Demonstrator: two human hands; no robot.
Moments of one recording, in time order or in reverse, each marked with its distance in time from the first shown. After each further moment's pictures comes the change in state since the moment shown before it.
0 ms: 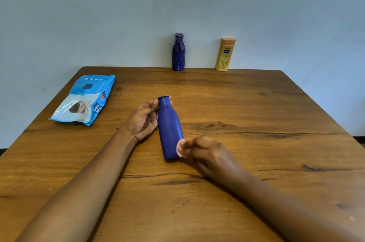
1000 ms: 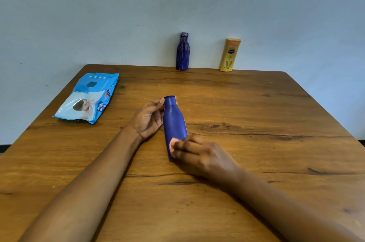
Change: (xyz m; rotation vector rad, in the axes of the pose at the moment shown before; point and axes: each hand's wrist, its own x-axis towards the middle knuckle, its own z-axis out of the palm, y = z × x) left_hand 0.003 0.000 -0.001 0.025 0.015 -0.006; right_hand 0.017 -0.001 0.012 -0.203 -0.060 -0.269
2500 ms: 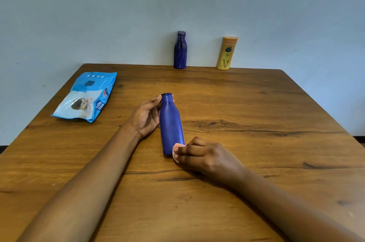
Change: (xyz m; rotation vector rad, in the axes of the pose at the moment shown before) left_hand -0.001 0.001 0.001 -0.001 0.043 -0.010; right_hand -0.012 -0.002 -0.006 0.045 -0.073 -0.015
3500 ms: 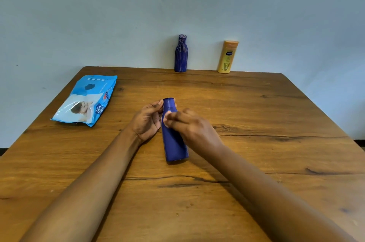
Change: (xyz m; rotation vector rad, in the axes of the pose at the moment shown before) left_hand 0.001 0.001 -0.003 0.011 -0.106 -0.013; right_hand 0.063 0.026 0.000 -0.129 0.166 0.199
